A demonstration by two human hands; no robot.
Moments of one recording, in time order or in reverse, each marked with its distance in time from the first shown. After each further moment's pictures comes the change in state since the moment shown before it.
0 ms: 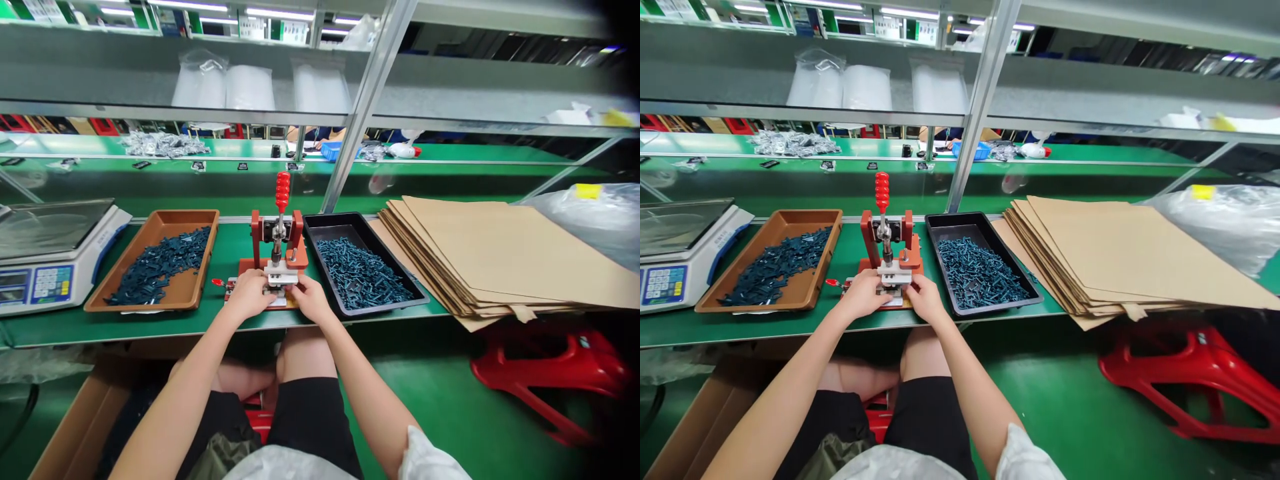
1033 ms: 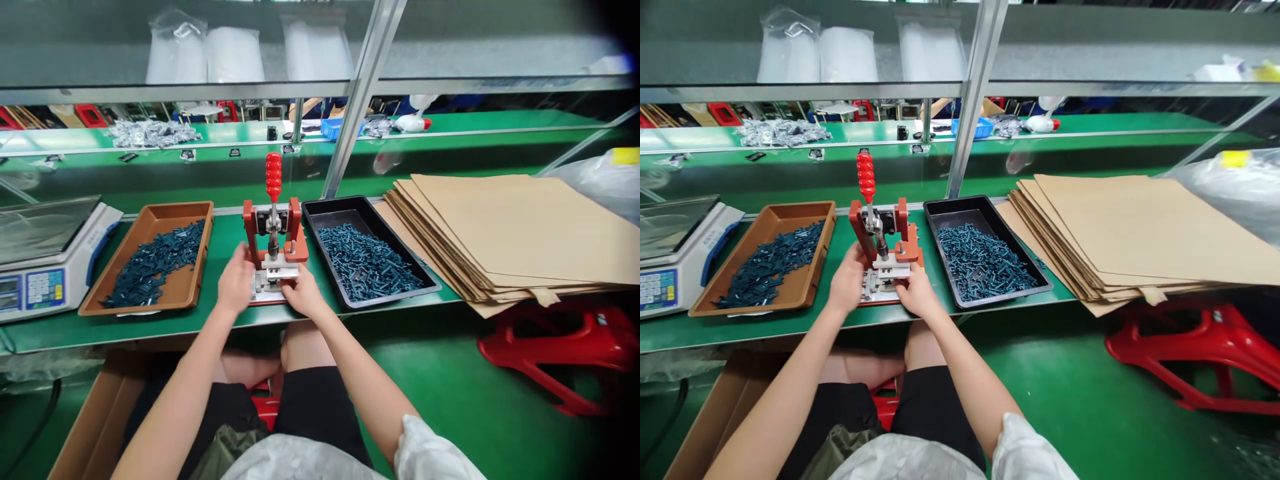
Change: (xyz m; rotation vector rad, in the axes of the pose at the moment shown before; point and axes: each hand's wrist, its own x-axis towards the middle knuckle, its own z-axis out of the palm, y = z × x) left_hand -0.008 -0.031 0.001 -0.381 0.450 -0.129; right_hand 0.005 -0.002 0.014 -0.122 0.016 -0.210
